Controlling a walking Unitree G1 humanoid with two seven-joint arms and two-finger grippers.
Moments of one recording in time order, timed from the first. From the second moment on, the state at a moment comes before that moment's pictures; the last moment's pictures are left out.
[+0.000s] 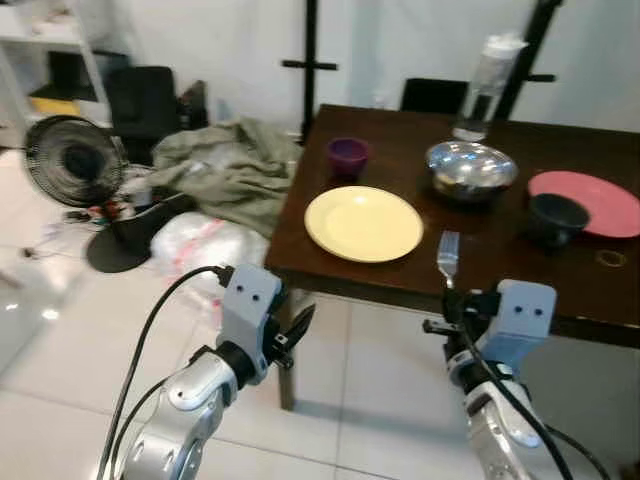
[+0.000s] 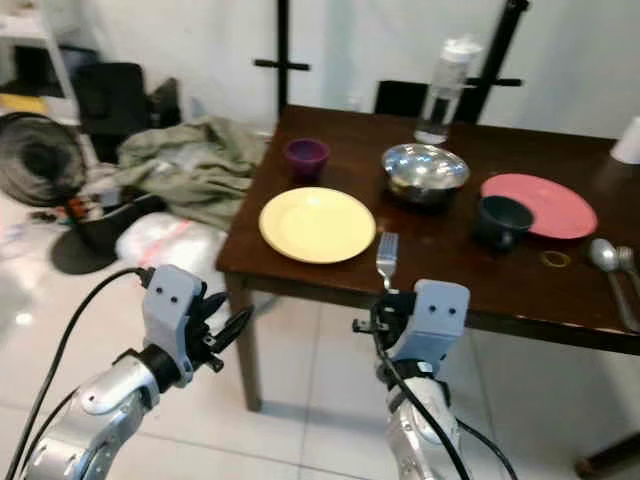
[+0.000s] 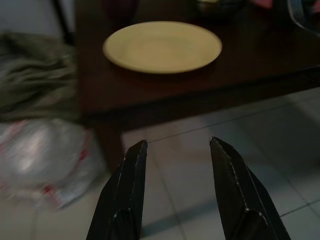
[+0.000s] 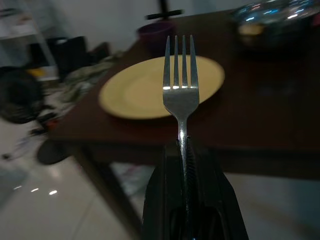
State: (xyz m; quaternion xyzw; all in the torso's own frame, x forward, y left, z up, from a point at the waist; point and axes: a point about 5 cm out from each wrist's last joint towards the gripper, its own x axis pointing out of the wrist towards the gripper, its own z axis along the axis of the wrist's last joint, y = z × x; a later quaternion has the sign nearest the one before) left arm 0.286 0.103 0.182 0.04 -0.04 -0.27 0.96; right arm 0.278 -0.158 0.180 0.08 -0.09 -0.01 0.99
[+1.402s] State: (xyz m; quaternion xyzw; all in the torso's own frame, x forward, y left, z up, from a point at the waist) left arm 0.286 0.100 0.179 0.04 -0.03 -0.28 0.96; right arm 0.274 -0.163 0.169 0.08 -0.08 -0.02 0.99
